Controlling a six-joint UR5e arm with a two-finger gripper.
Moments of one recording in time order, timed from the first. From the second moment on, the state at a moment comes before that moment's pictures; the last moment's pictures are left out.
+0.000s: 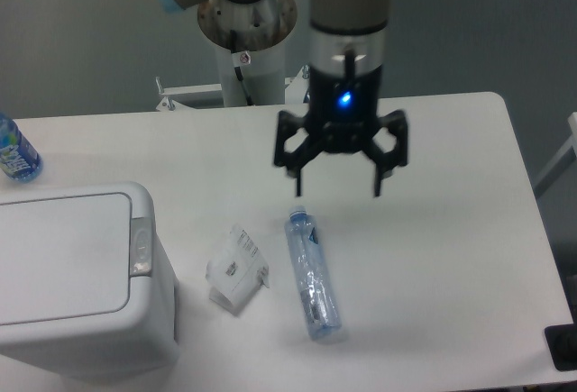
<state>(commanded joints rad) 2.40 -1.80 -1.39 -1.09 1.26 0.28</state>
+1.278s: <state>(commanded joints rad) 2.27 -1.87 -1.40 -1.00 1.14 0.16</state>
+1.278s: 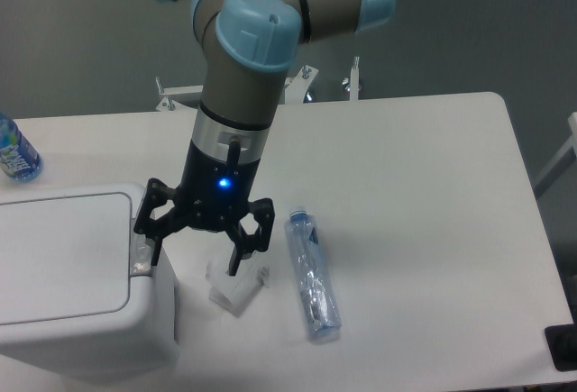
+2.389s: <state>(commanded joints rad) 2.25 -1.88 -1.41 -1.00 1.14 0.16</state>
